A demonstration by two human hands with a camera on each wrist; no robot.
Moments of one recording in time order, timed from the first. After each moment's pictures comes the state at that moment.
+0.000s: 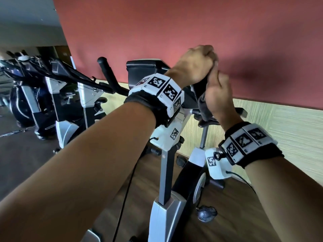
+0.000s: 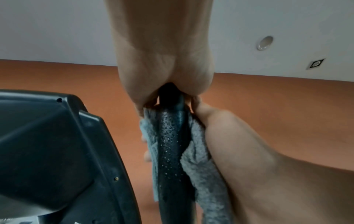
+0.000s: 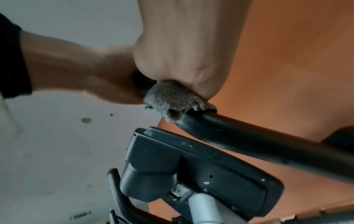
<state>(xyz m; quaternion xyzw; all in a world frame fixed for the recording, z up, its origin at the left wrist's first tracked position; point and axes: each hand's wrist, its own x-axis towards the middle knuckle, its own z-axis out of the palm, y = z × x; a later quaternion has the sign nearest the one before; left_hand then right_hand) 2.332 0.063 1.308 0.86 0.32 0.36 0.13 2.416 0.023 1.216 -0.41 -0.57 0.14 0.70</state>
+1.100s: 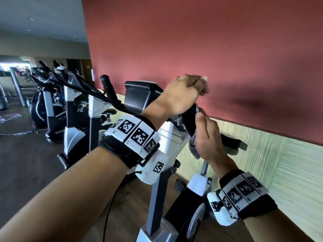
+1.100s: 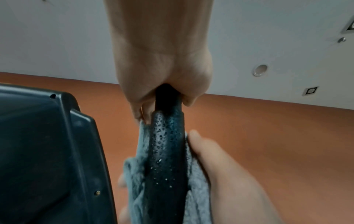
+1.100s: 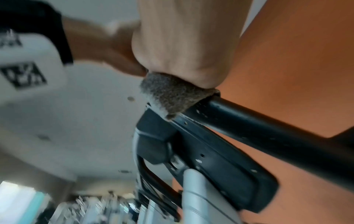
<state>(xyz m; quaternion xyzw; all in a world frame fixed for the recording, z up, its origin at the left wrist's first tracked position) 2.333 0.059 1.297 0.83 0.32 0.44 0.16 2.451 0.042 1.184 -0.39 -0.67 0.06 0.63</state>
